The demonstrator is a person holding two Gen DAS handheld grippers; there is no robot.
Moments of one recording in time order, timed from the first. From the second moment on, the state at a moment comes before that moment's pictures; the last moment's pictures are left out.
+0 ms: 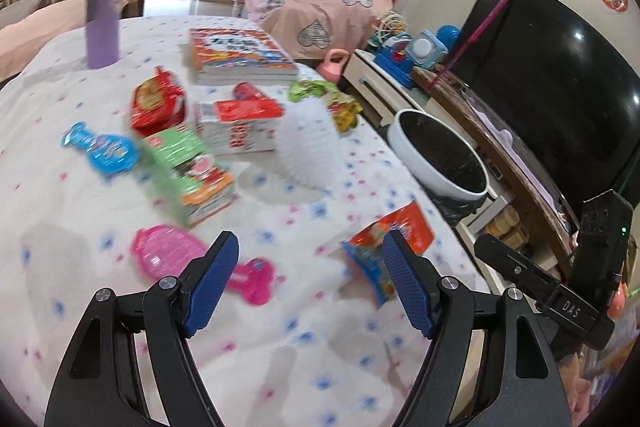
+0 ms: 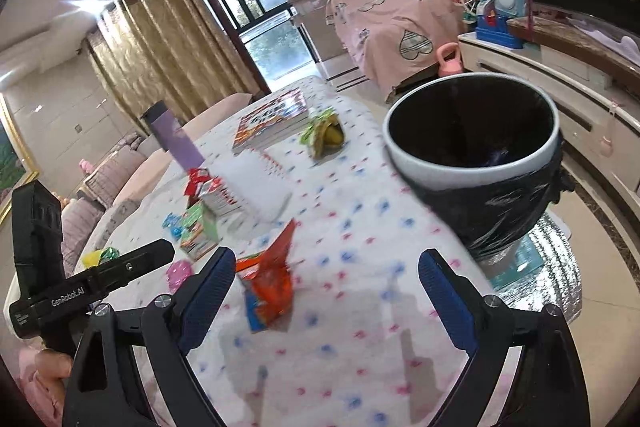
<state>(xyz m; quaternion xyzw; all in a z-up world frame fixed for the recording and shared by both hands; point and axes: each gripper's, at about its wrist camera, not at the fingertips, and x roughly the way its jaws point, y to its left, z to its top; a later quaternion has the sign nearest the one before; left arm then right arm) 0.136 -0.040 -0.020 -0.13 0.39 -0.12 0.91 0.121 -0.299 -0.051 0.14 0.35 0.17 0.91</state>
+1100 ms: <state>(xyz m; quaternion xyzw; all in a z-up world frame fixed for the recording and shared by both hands) 0.162 -0.015 -0.073 -0.16 0.44 -0.05 0.88 0.150 -0.237 -0.094 0.10 0.40 0.20 0.89</state>
